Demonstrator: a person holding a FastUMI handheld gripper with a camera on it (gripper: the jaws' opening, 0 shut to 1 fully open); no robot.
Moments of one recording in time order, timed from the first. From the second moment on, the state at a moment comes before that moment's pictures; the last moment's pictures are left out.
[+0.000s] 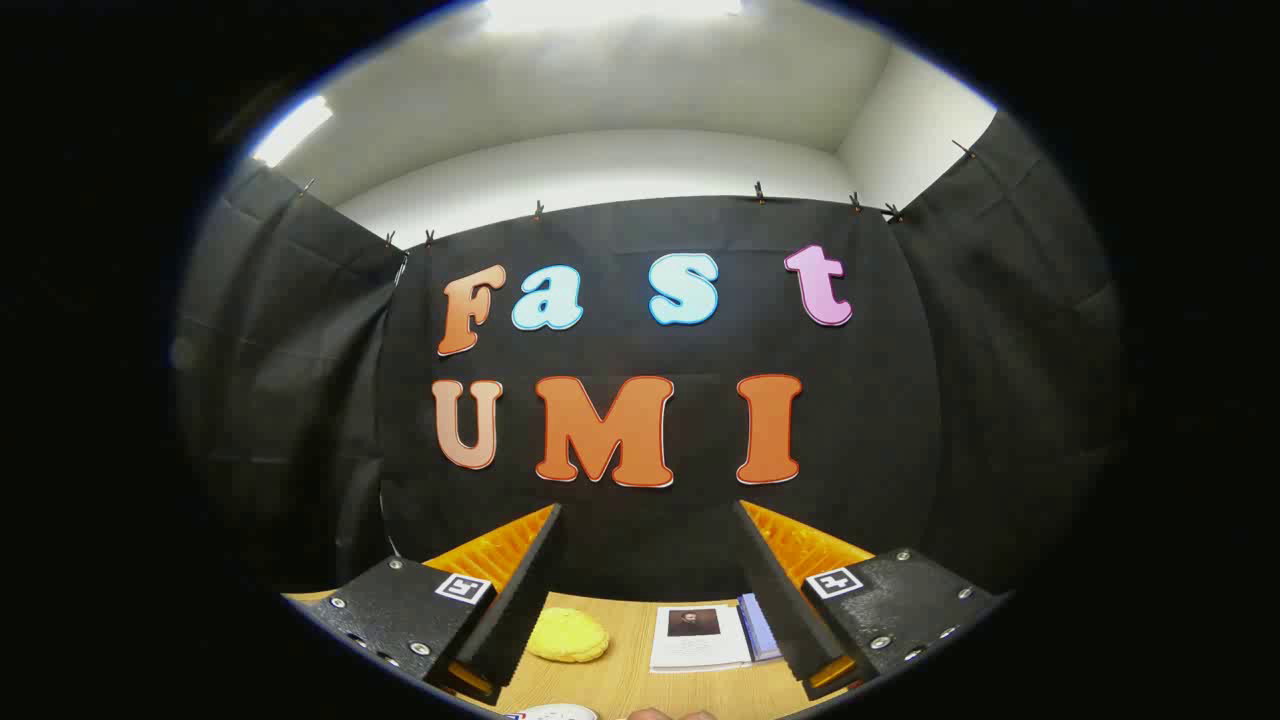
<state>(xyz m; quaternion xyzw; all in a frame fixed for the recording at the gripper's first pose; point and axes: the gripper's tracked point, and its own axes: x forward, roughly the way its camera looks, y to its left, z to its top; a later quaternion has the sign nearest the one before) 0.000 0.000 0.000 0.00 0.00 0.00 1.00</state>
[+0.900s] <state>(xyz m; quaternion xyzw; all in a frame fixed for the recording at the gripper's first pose) -0.008 0.009 -0.020 0.03 0.04 0.01 1.00</state>
